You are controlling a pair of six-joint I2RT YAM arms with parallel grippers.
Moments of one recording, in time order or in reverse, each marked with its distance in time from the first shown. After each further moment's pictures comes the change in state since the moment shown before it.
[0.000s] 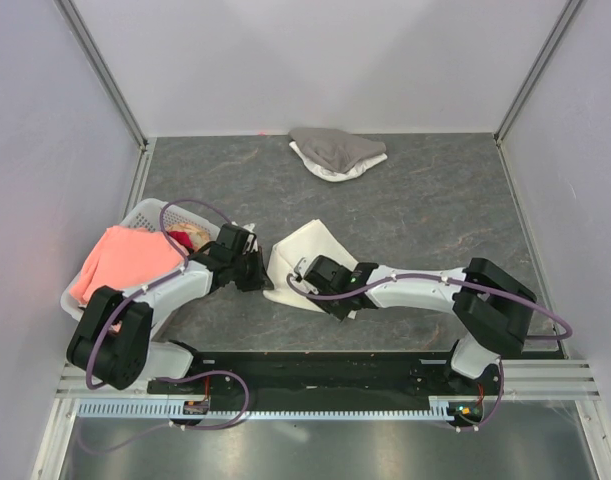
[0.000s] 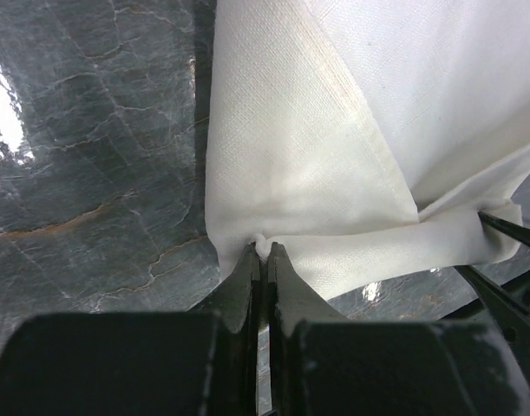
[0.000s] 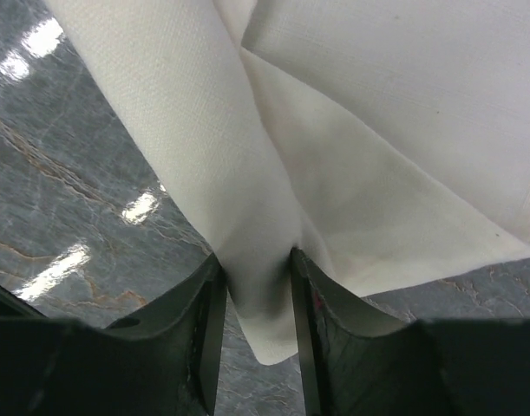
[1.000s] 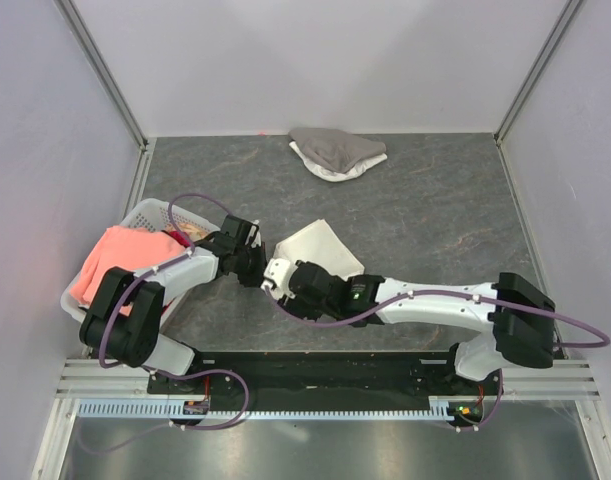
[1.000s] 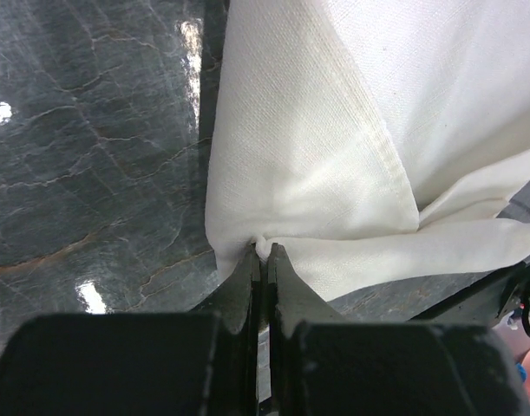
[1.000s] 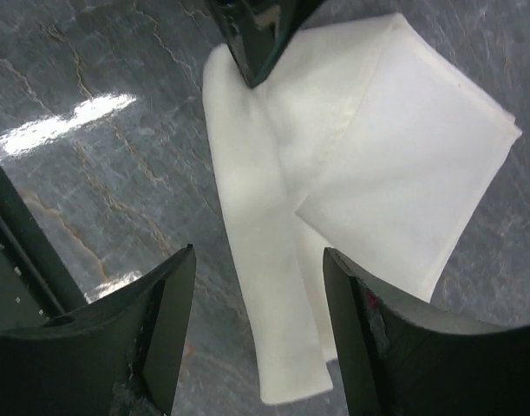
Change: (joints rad) left arm 0.025 0.124 0.102 -0.068 0.068 0.030; right arm 0.159 -0.130 0.099 0.119 0.136 -0.145
